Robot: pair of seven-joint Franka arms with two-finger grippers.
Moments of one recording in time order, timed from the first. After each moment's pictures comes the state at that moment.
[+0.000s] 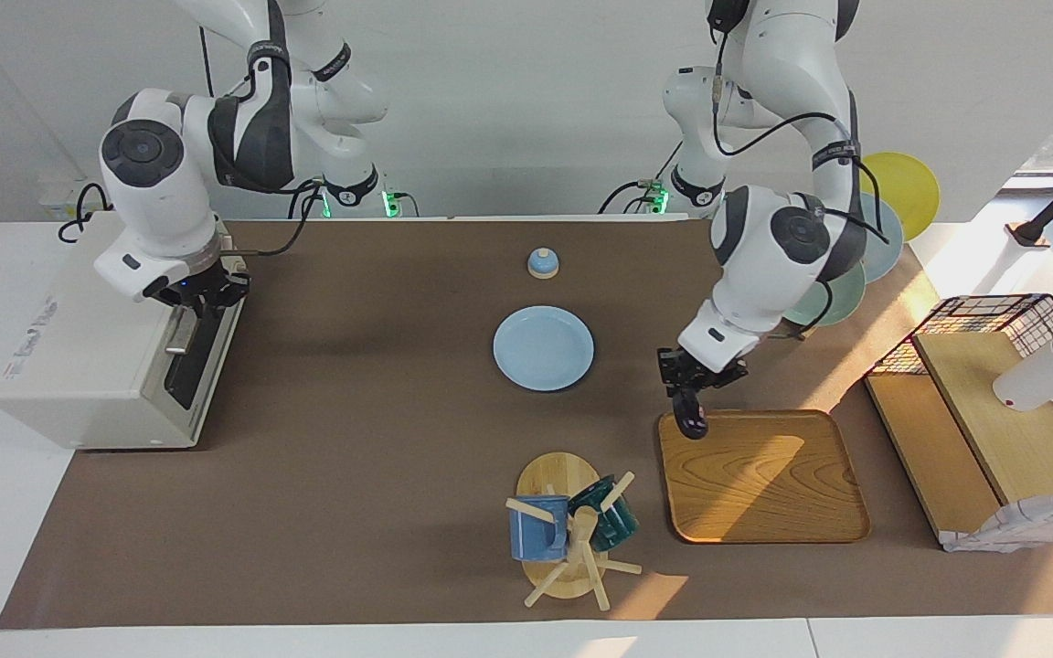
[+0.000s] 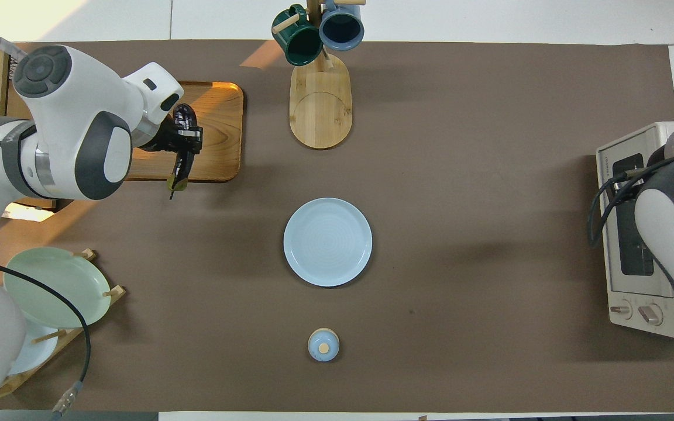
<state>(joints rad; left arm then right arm) -0.17 0.43 -0.05 -1.64 -0.09 2.11 -0.11 -0.08 0.02 0.05 -1.77 -0.15 1.70 -0.11</state>
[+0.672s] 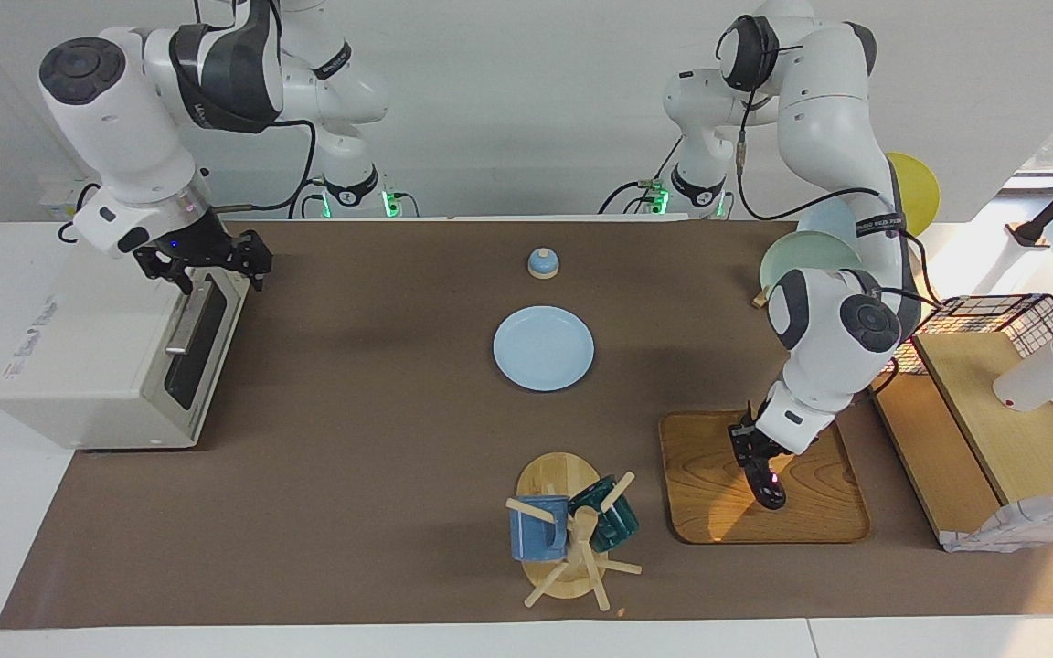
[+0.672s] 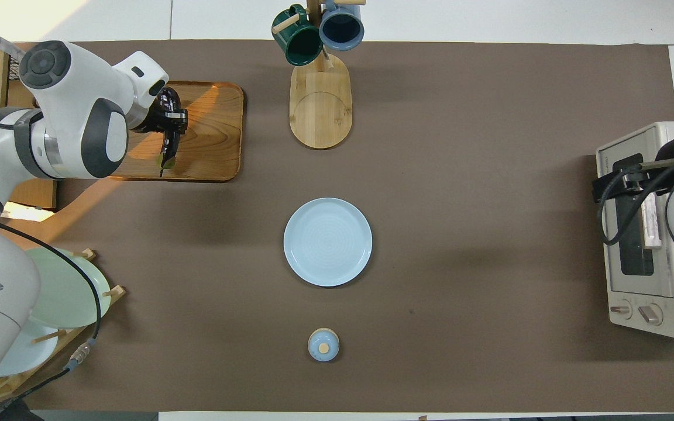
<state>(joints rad) -0.12 0.56 -0.05 -1.56 -0.05 2.23 -0.09 -0.07 0.01 0.05 -1.74 -0.06 1.65 -0.11</state>
